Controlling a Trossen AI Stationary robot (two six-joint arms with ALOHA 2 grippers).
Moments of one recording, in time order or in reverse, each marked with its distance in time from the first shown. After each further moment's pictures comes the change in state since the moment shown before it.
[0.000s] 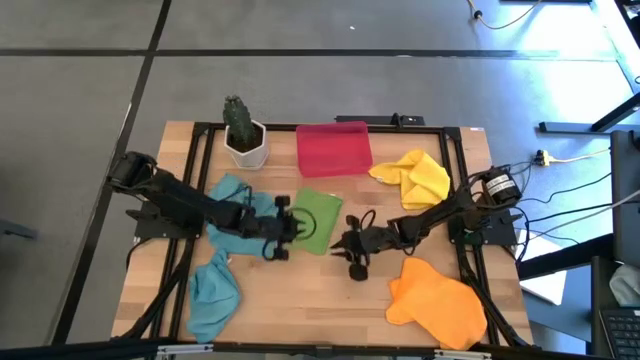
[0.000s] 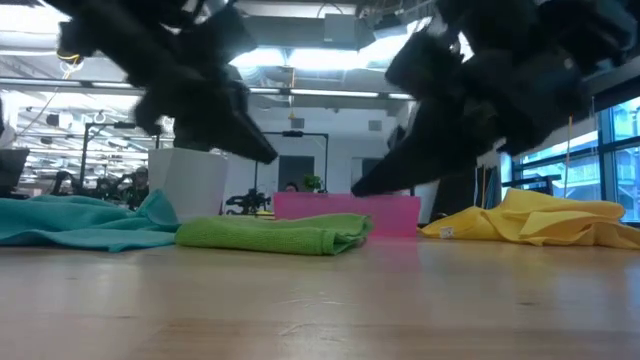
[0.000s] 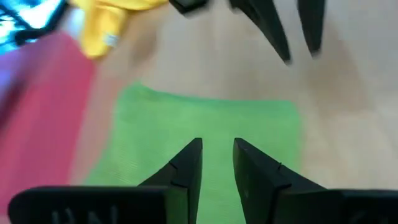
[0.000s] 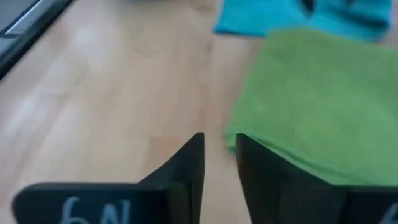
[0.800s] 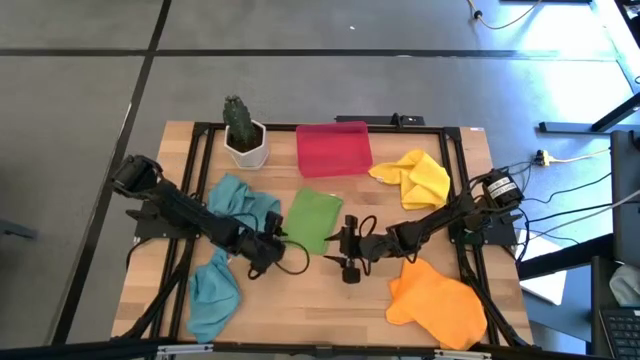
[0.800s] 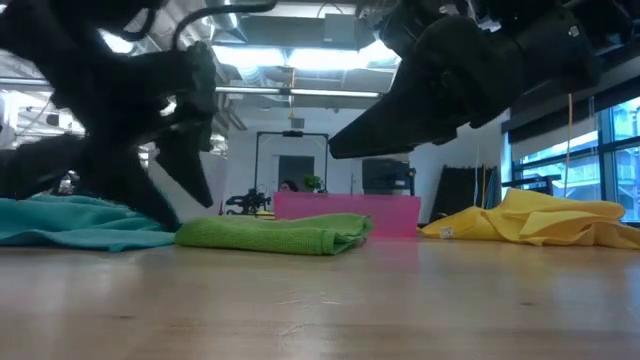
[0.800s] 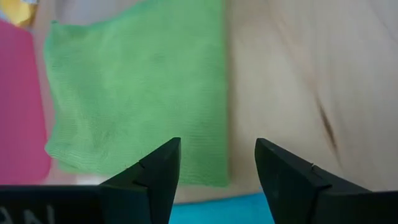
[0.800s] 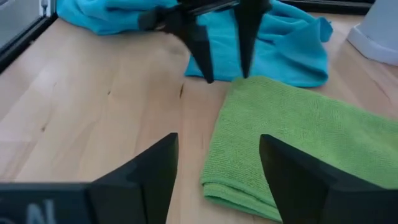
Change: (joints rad) left arm -0.170 0.058 -0.002 -0.305 -0.084 0.088; right arm 0.057 0.000 0.067 0.001 0.213 -0.024
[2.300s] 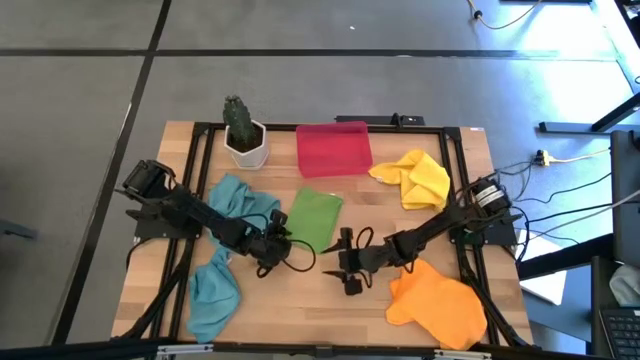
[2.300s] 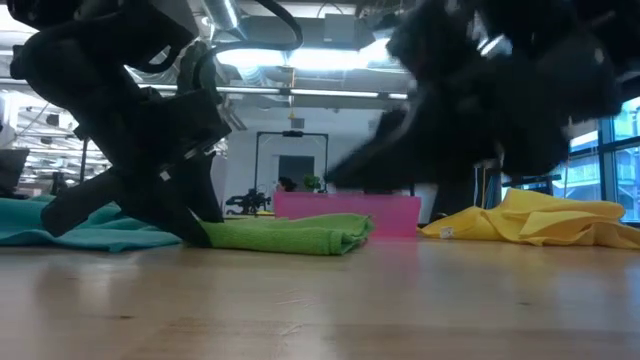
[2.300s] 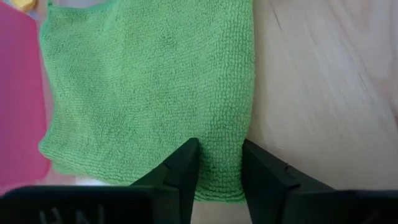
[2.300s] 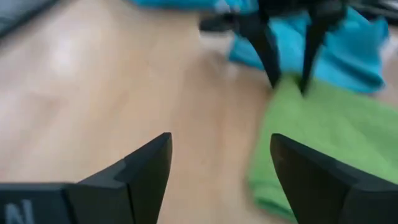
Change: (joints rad) left arm 0.072 0.115 -0.002 0.121 -0.022 0.023; right arm 0.045 0.136 0.006 0.118 -0.017 -0.131
